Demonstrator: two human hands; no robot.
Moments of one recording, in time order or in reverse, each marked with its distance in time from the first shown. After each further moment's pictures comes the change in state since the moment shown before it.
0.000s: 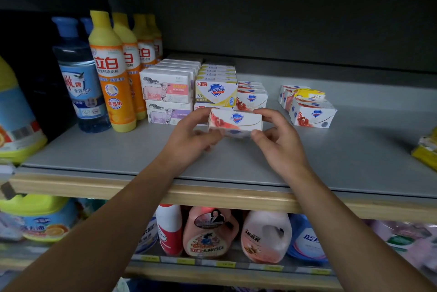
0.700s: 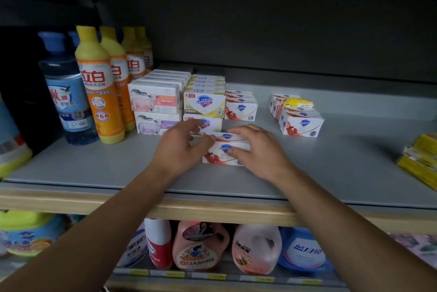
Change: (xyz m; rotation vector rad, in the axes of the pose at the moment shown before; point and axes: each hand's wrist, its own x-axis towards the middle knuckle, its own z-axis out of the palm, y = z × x) left_hand 0.012 0.008 0.005 0.616 0.112 0.039; right_hand 0.026 -0.002 -0.006 -0.610 -0.278 -0.042
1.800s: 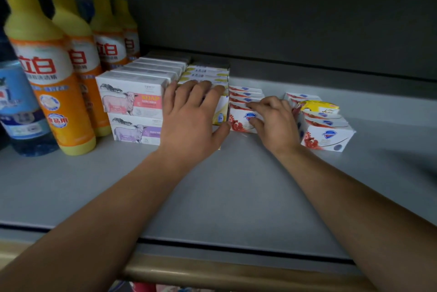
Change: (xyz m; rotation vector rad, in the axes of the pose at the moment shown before) left_hand 0.082 -0.002 0.042 0.641 0.256 0.369; right_hand 0.112 0.100 0.028 -0.284 0.248 -0.041
